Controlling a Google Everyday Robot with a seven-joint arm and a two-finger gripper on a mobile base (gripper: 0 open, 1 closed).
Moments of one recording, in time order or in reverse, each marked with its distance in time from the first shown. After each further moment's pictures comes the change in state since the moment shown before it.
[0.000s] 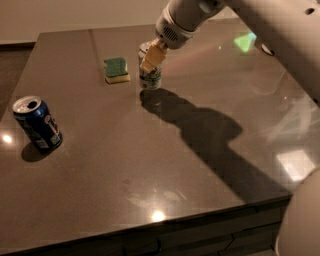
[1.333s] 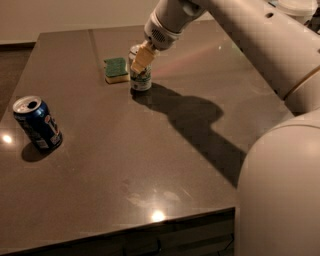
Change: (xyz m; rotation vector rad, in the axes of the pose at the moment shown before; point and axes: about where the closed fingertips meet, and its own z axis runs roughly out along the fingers) arm -0.020 -0.008 0.042 -0.074 -0.001 -0.018
